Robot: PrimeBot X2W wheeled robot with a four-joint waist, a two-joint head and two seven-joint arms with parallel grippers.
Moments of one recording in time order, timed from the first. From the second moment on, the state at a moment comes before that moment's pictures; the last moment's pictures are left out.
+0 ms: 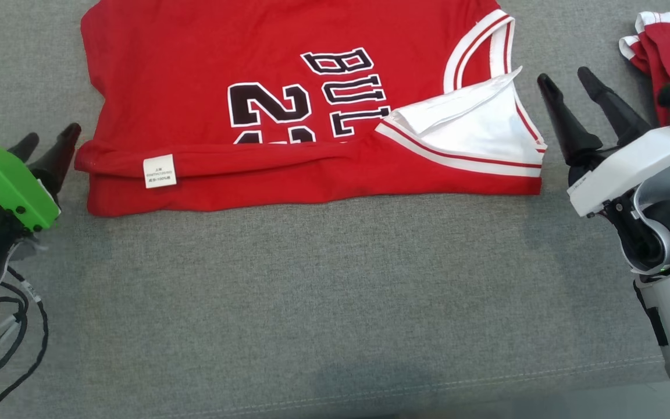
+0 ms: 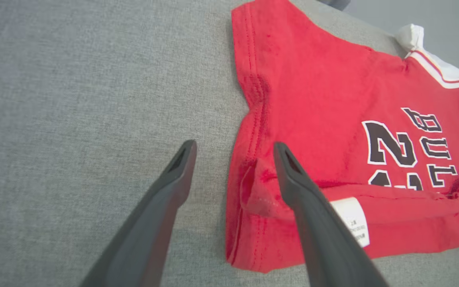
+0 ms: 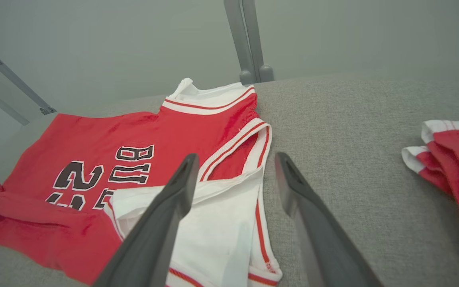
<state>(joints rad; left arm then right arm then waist) -0.53 0.40 -0.15 0.21 -0.86 0.05 0.52 -0.42 -0.29 0.20 0.12 0.54 0.11 0.12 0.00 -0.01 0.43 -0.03</state>
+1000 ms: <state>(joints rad) -0.30 0.30 -0.10 0.15 -0.94 0.03 0.38 -0.20 -0.26 0.20 0.10 0.53 0.08 0.05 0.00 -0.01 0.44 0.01</state>
